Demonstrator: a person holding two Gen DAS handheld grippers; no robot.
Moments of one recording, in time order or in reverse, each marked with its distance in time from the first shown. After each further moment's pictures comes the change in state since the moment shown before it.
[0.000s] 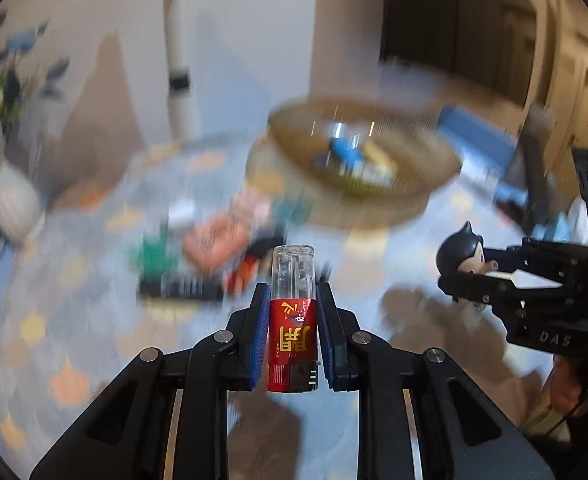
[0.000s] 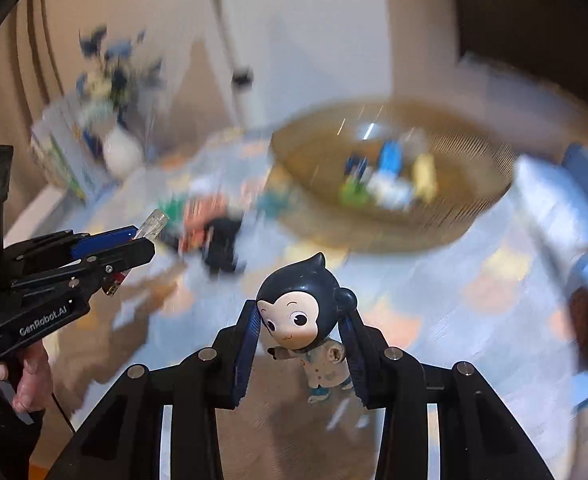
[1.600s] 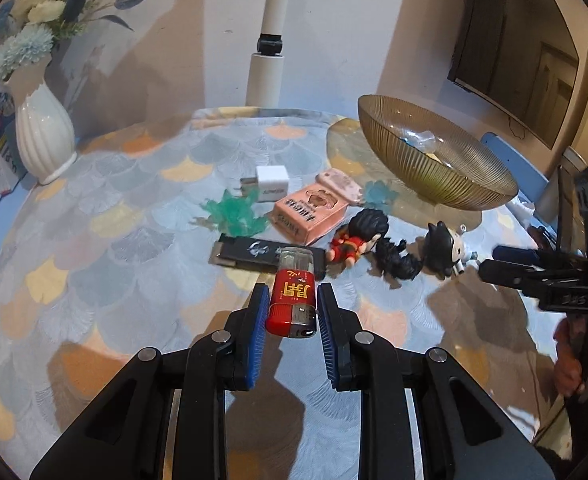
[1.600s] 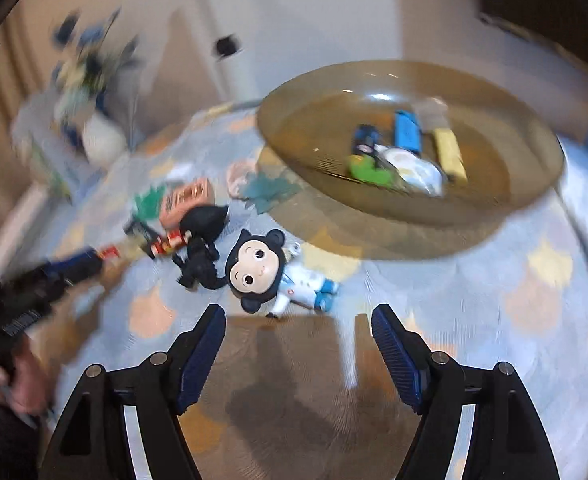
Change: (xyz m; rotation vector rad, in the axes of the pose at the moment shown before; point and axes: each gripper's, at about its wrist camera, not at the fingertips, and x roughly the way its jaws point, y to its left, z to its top) left arm 0.015 0.085 -0.028 -0.180 0.009 0.011; right arm 0.071 0.010 0.010 -0.035 0.145 0.010
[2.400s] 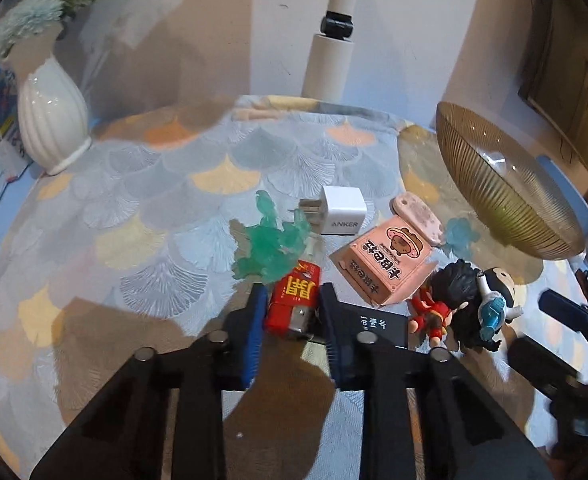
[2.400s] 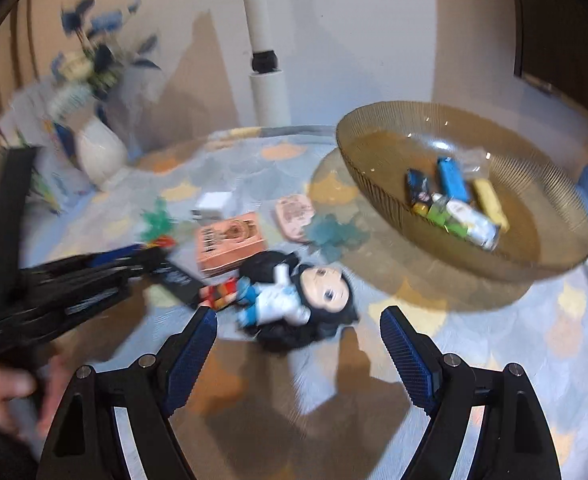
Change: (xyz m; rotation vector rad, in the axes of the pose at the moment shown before) left arm 0.052 0.031 0.030 -0.107 0.041 0.112; right arm 0.036 0.076 0.025 0.014 -0.100 -0.138
